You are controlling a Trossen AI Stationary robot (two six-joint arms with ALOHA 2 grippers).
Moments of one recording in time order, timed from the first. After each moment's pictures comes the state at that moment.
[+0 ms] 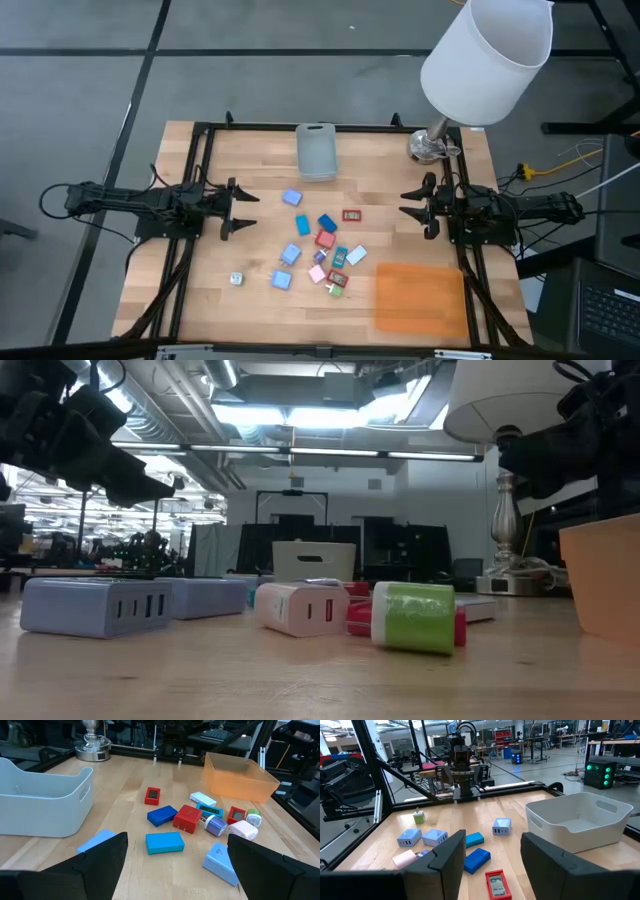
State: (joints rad) left arm 0.00 0.21 0.02 -0.02 -0.03 -0.14; right arm 0.10 0.07 0.02 0.04 0.17 0.13
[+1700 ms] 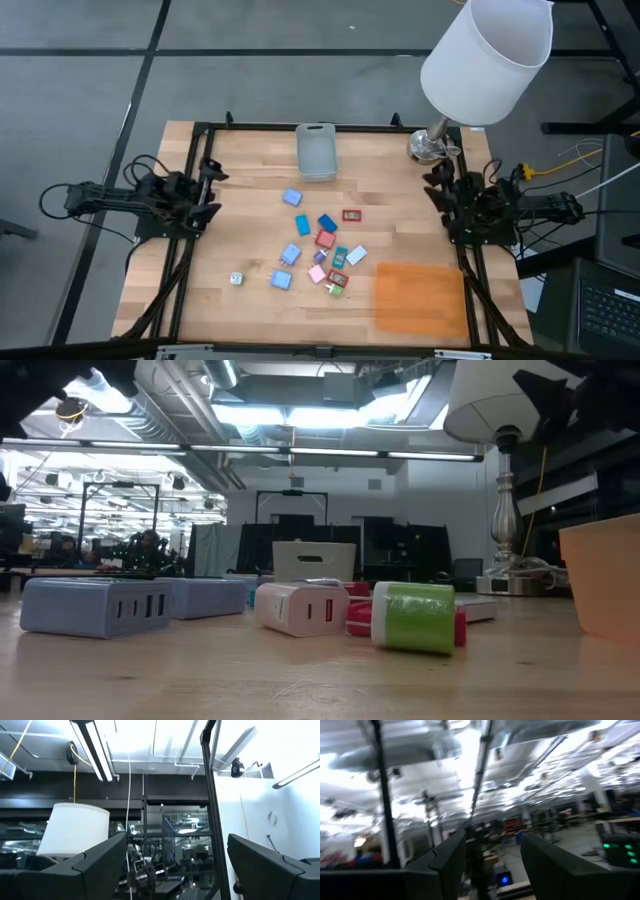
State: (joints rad) left arm 0.00 0.22 0.02 0.88 0.08 -0.03; right arm 0.10 0.07 0.02 0.58 0.22 0.17
